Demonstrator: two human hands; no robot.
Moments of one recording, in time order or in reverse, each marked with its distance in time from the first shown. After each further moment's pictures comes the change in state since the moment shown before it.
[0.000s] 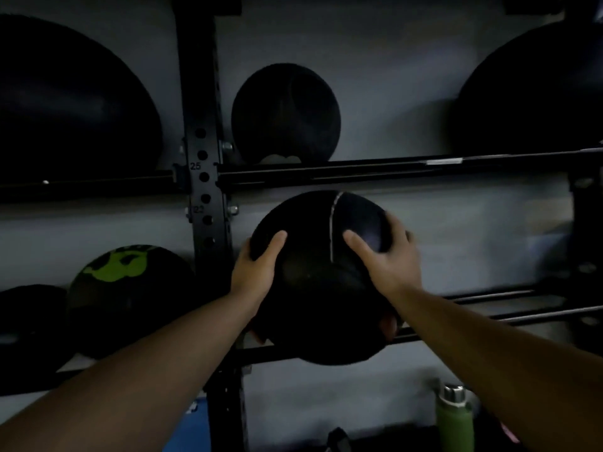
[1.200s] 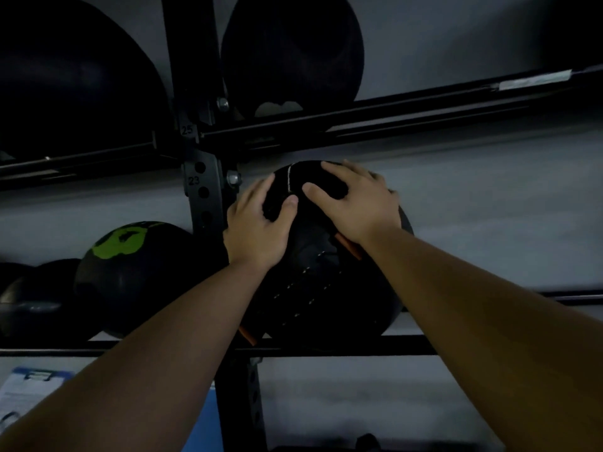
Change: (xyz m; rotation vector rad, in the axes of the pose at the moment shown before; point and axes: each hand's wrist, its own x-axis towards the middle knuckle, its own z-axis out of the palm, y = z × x) left_hand 0.051 -0.015 0.049 0.628 0.300 0.450; right_hand 0.103 0.035 0.086 -0.305 -0.230 -0.362
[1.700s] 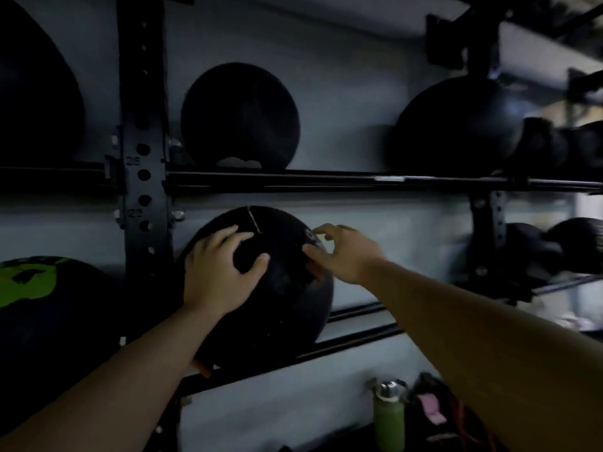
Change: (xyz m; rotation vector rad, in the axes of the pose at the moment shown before) left_hand -0.011 -0.013 -0.049 -0.076 -0.269 0.294; right_hand -0.069 -0.050 -0.102 -0.511 -0.195 0.206
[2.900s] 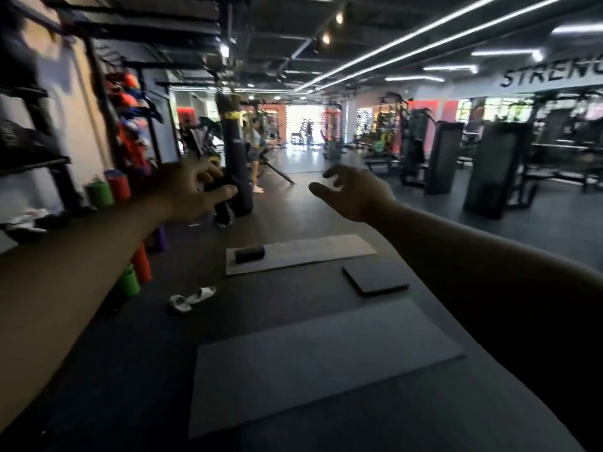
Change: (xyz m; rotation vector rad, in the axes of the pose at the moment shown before) left_hand -0.457 0.721 -0.175 -1.033 -0.843 0.895; right_hand -0.893 -0.060 -0.606 -0.757 0.294 1.232
